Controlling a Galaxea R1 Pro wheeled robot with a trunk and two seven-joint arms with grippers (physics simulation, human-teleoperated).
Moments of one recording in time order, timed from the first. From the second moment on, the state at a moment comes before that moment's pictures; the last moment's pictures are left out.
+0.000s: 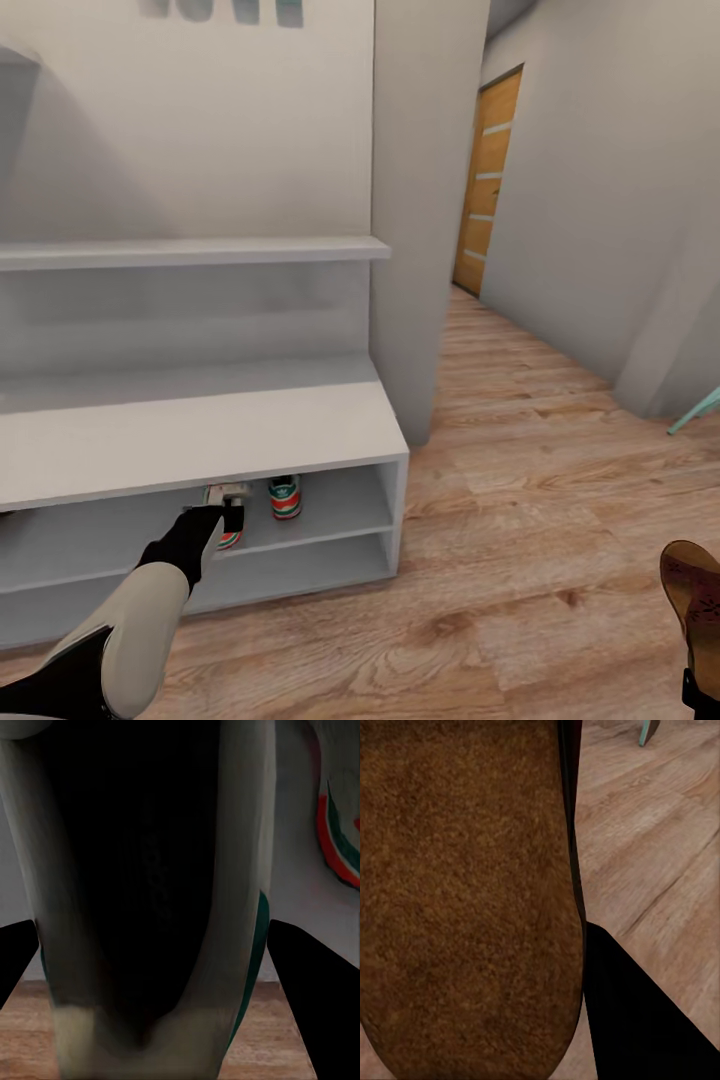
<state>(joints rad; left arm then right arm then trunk) -0.85 -0.03 0.50 -0.42 -0.46 0.37 0.04 -0.26 -0.38 -0.41 -0.32 -0.21 -0.51 -0.02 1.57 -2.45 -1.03</state>
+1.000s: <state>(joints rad) -0.85 -0.03 0.50 -0.42 -0.46 0.37 0.04 -0.26 -0.37 -0.41 -0.31 -0.21 -0.51 -0.02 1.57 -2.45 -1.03</state>
